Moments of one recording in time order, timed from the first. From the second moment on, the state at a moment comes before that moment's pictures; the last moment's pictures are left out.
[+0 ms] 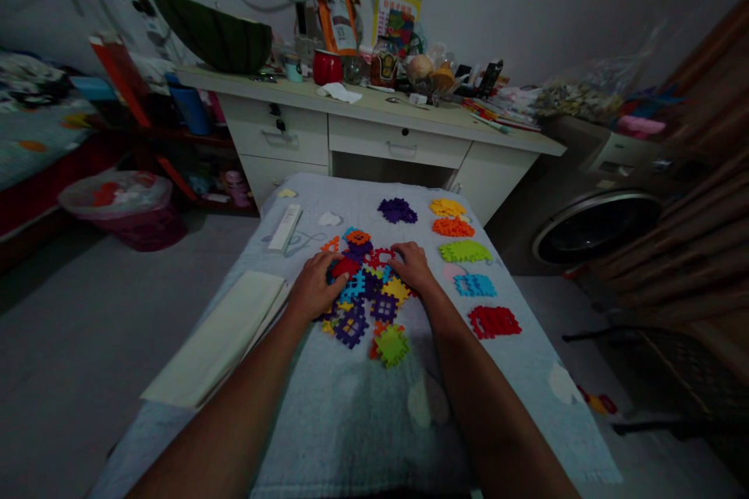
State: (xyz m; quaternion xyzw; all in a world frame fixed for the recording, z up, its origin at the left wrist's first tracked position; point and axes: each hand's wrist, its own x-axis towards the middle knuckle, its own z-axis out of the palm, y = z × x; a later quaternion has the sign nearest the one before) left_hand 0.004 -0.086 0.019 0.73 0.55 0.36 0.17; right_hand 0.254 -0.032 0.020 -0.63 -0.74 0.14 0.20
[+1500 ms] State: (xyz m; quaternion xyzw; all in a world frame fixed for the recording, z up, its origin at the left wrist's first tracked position) left_hand -0.001 -0.080 0.007 0.73 0.55 0.36 0.17; right_hand 0.447 -0.158 0.084 -0.70 -0.54 0.34 0.33
